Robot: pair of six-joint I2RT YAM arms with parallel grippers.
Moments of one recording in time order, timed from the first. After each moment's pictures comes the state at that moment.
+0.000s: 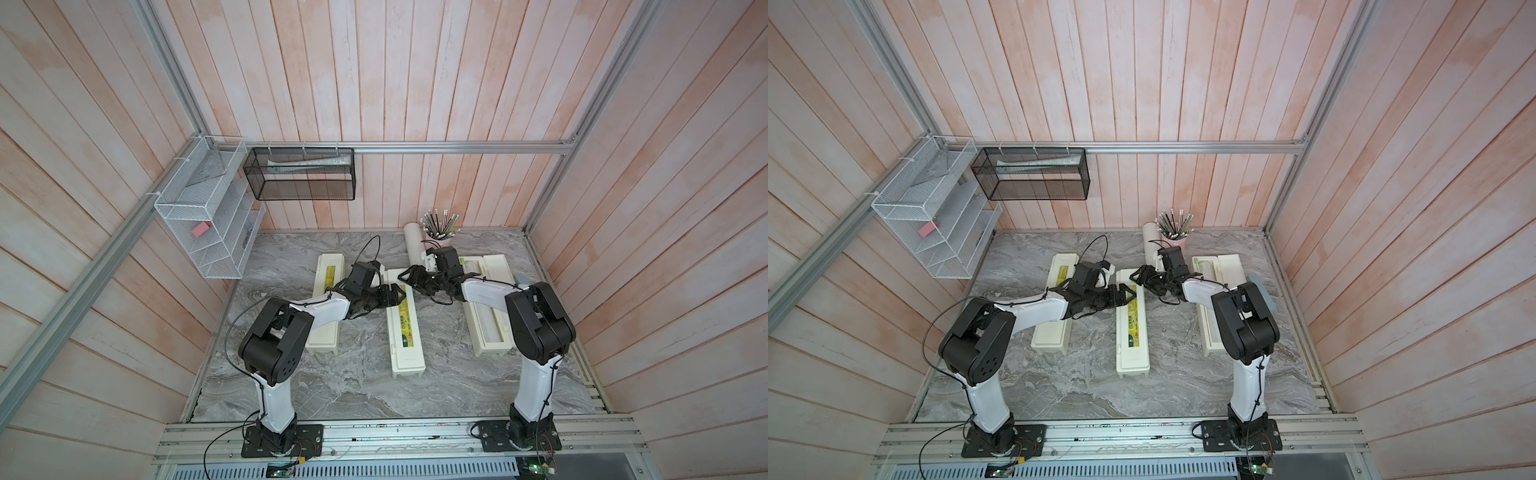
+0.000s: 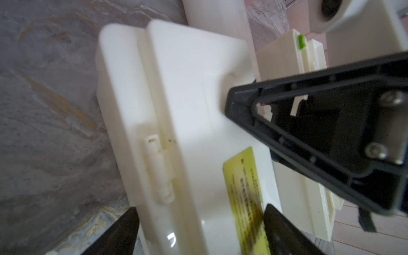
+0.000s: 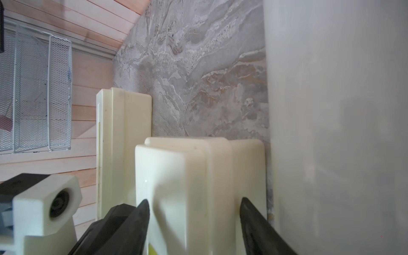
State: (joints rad) left arm -0.52 1.84 1.07 0.01 0.40 -0.60; right arm 0.45 1.94 1.21 0.01 -0.49 0.80
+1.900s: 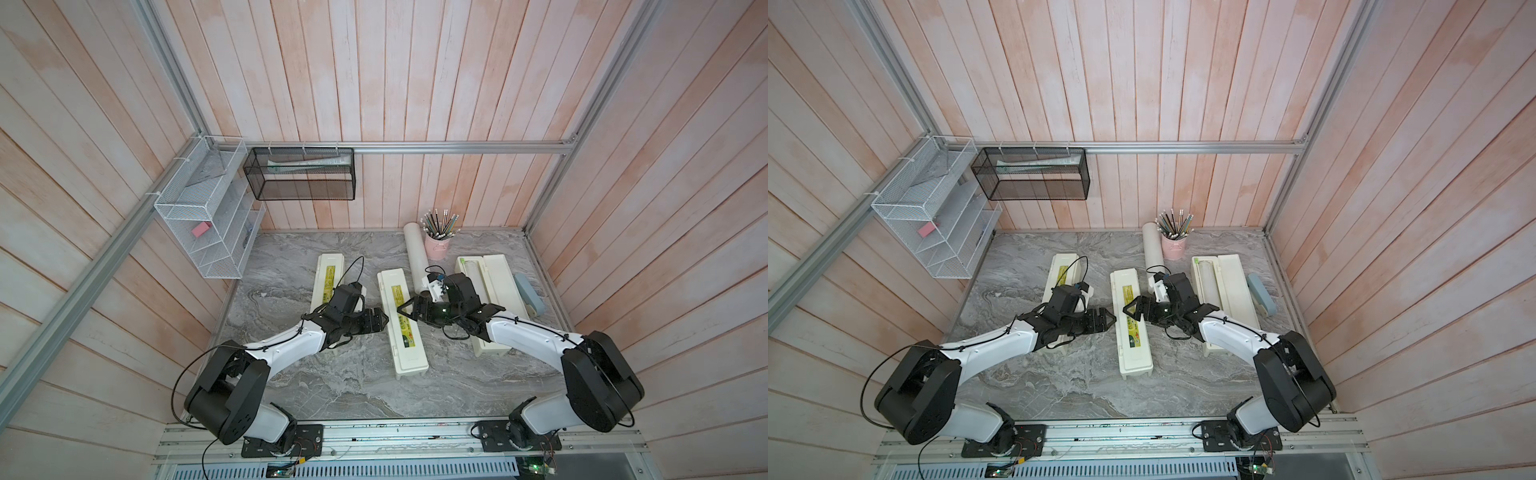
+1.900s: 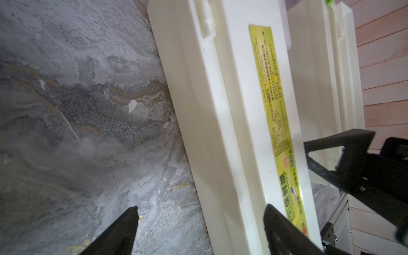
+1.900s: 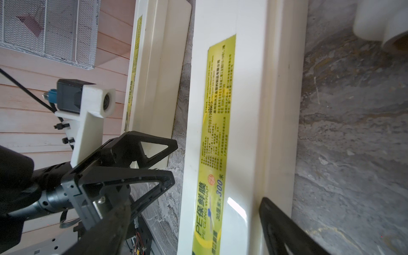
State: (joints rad) left arm -0.56 1.47 0.76 -0.10 0.28 -0.63; right arm 0.58 1.48 0.80 -0.01 -0.52 0.76
